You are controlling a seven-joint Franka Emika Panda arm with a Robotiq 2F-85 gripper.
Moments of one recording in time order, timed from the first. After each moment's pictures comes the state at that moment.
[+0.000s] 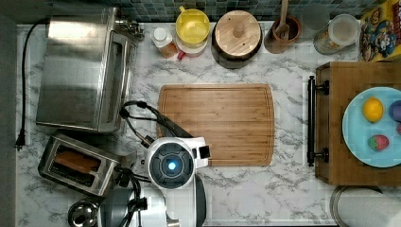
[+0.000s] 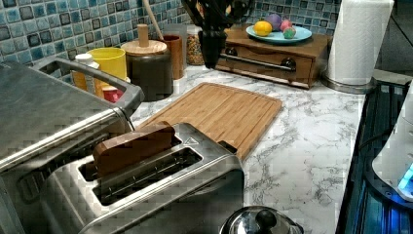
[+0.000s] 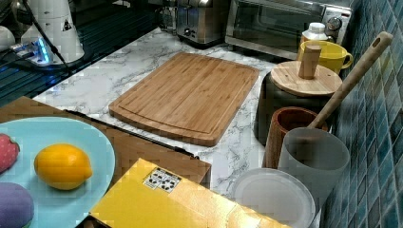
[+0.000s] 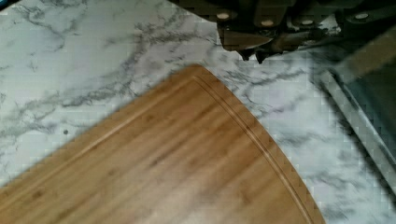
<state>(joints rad) 0.10 -0.32 0.15 -2.43 0.27 0.52 -0.04</state>
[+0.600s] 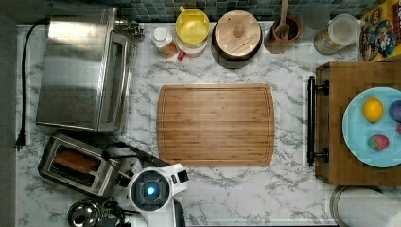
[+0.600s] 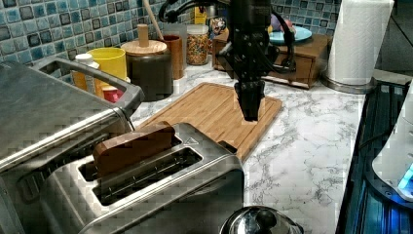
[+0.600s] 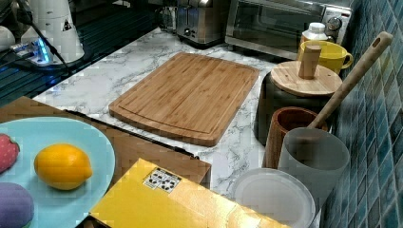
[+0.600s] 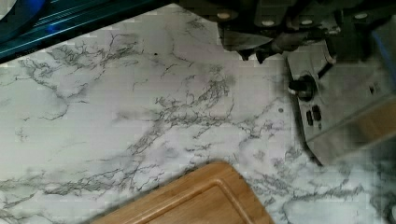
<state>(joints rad) 0.25 -0.40 0.19 -2.64 0.39 0.56 -0.13</state>
